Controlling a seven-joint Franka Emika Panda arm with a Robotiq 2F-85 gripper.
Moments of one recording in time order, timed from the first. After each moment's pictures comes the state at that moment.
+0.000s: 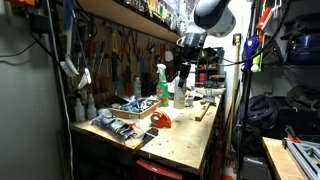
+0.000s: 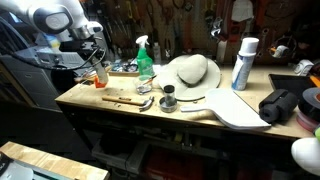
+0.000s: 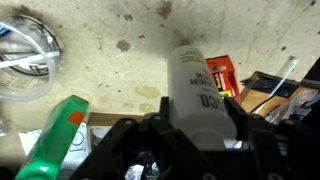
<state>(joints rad) -0.04 -0.23 -0.16 -2.44 0.18 2.46 -0.53</state>
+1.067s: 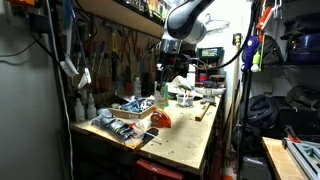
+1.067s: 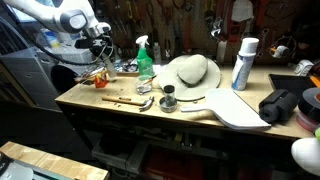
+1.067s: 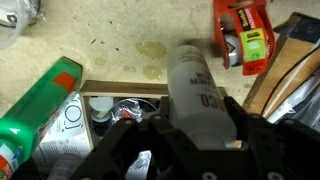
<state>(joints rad) -0.02 0.07 -0.09 -2.15 0.09 2.49 -0.32</state>
